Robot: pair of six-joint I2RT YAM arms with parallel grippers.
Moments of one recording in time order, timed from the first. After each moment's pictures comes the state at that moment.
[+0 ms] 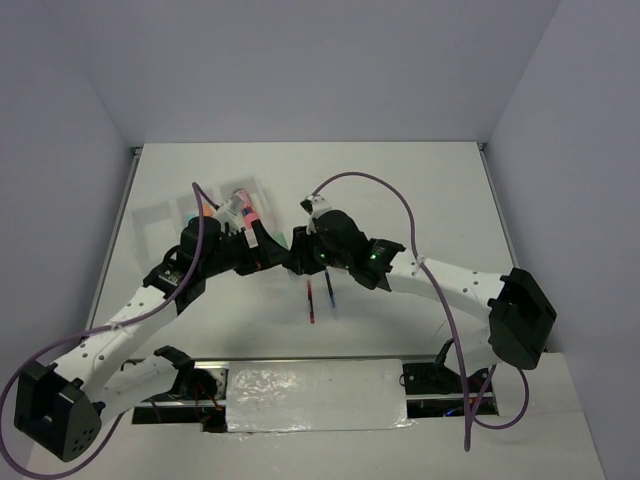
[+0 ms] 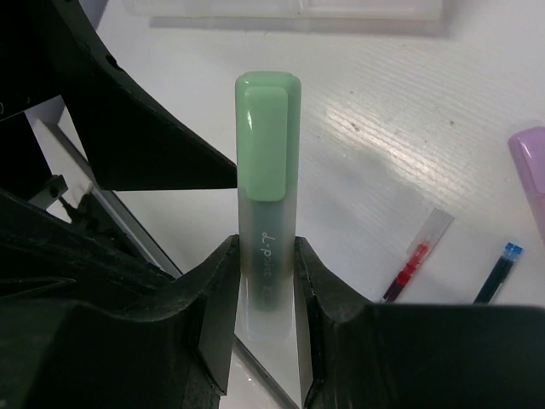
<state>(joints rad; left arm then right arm) -0.45 0.98 0.69 -0.17 0.34 -0.79 0.92 1.44 1.01 -0.10 -0.05 0.57</state>
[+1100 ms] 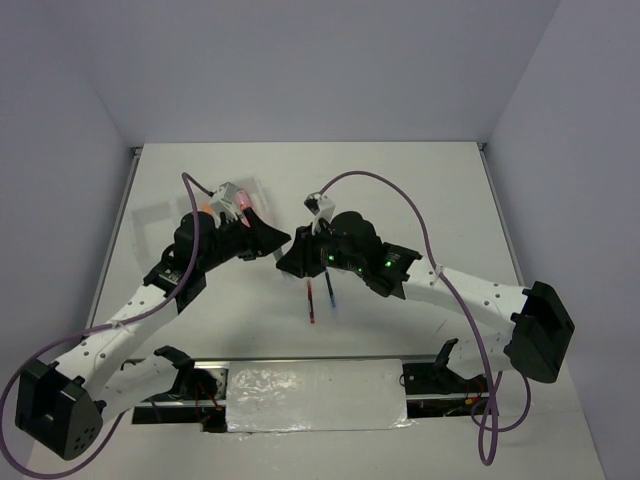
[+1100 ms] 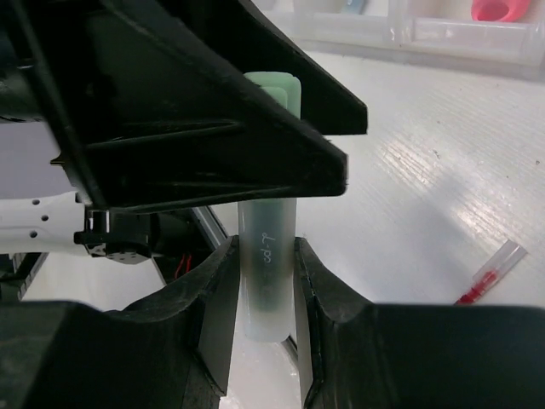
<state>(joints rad) -0.45 0.96 0.69 0.02 0.32 -0.79 0.94 1.31 0.96 0.02 -0.18 0.59</state>
